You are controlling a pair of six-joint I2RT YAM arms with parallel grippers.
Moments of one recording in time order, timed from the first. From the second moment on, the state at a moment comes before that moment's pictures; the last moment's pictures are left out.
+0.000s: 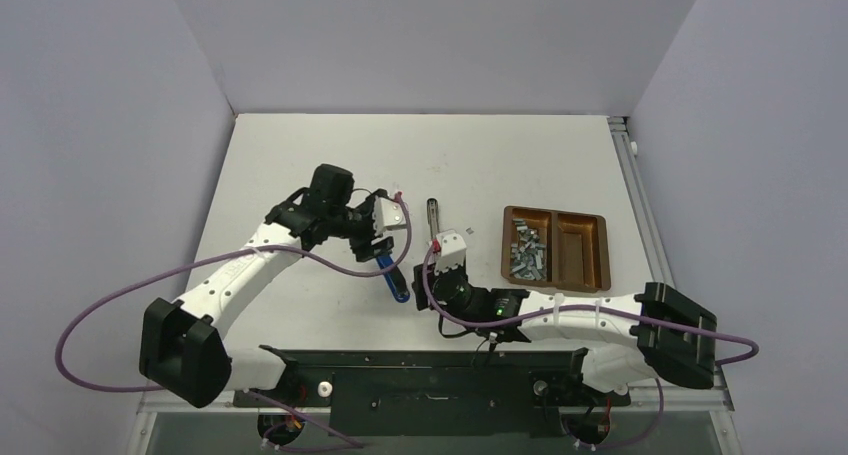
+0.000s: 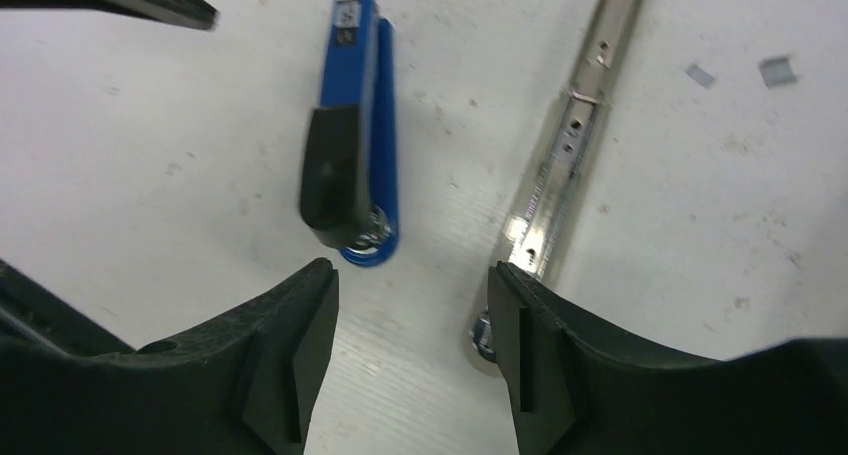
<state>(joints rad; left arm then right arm) -0.46 1.30 1.05 -0.59 0.59 0.78 1.20 1.35 0.68 0.10 0.53 0.55</state>
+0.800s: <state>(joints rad) -0.45 1.64 1.38 -0.66 0.51 0.84 1.15 1.52 0.62 0.03 0.58 0.62</state>
